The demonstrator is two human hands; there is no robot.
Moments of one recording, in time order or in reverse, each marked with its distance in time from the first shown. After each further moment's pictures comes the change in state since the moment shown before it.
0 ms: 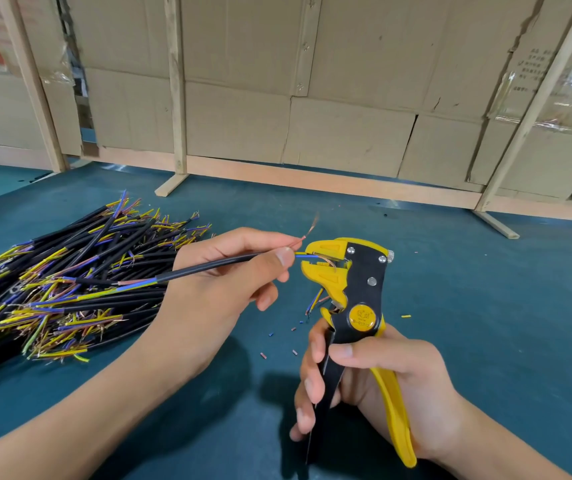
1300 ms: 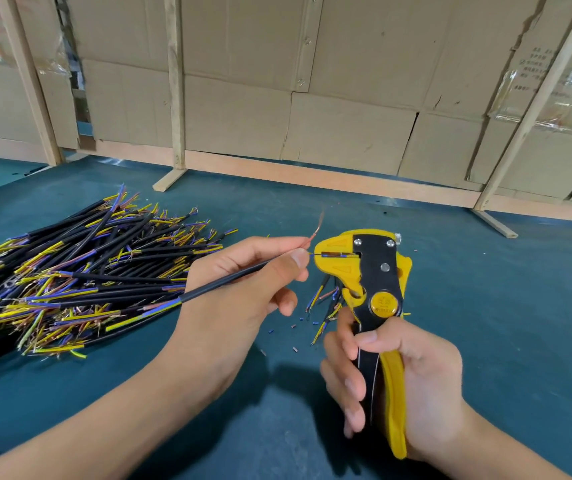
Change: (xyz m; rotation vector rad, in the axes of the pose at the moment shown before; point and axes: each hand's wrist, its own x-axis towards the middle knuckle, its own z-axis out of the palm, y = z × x) left_hand -0.011 -0.006 0.020 -0.021 0.123 -0.097; right_hand -0.003 0.004 0.001 0.068 0.128 -0.104
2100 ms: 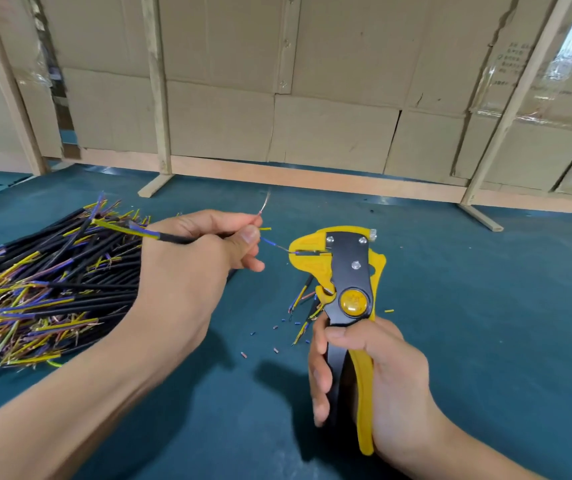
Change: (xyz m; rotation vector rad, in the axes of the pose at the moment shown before) left_hand 0.028 0.023 0.007 0.118 0.271 0.003; right_hand -0.006 0.002 0.010 -0.162 0.205 -0.078
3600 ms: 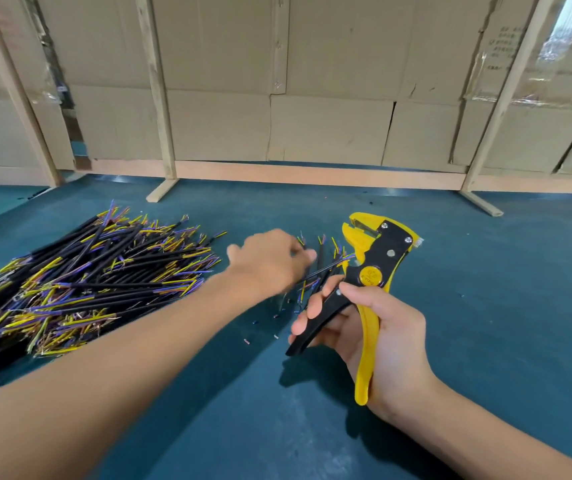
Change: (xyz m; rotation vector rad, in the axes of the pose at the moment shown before) left_hand 0.039 -0.041 0.056 1.323 -0.420 -0.070; right_hand 0.013 0.005 -0.016 0.193 0.097 -0.106
